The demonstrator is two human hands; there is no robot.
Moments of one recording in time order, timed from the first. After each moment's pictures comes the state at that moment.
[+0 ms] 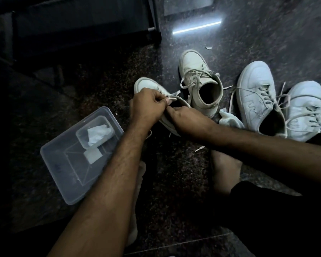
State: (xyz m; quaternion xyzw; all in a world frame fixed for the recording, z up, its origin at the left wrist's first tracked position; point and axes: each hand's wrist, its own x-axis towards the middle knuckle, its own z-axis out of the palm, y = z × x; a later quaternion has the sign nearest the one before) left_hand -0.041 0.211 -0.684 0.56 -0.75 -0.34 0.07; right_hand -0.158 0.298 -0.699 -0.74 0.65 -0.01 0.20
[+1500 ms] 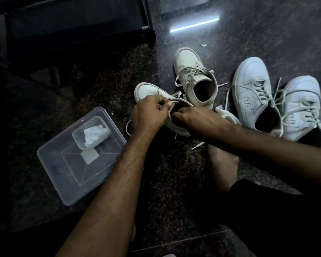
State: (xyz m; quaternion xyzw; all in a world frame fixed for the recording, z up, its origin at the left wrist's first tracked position) left_hand -0.050 0.235 -0.695 0.55 -0.78 -0.31 0.06; right_hand -0.189 0.323 -0.700 -0.78 0.60 0.02 0.18
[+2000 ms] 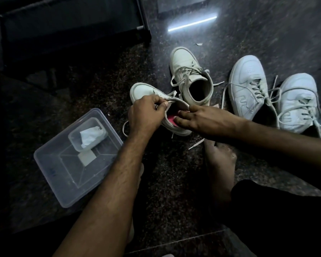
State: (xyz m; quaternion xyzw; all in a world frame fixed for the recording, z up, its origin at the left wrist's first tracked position) left_hand -0.054 0.236 -0.698 0.55 -0.78 -0.30 0.08; right_hand -0.225 0.341 -0.704 -0.85 0.50 0.13 0.05
